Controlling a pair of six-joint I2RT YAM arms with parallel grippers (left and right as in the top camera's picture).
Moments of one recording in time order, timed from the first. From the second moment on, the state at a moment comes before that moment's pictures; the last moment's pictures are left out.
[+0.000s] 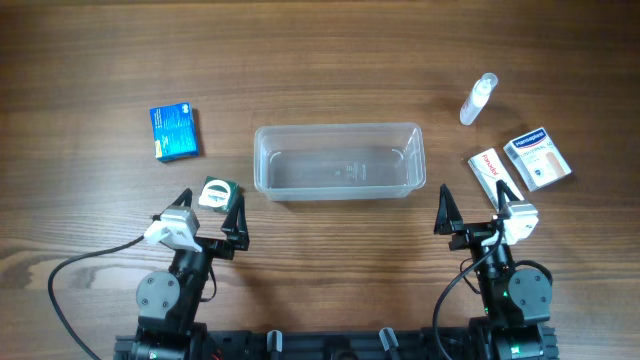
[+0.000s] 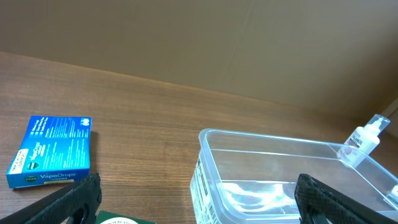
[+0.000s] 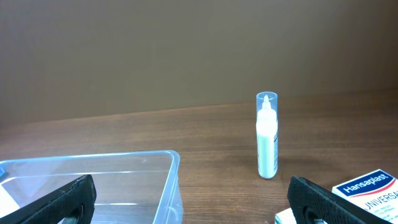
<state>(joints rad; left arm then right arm) -0.14 0.01 0.01 -0.07 0.07 -0.29 0.11 0.01 0.01 0.00 -0.01 0.15</state>
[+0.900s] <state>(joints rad) -0.14 0.01 0.01 -0.07 0.07 -0.29 0.11 0.57 0.58 -0.39 0.09 -0.03</state>
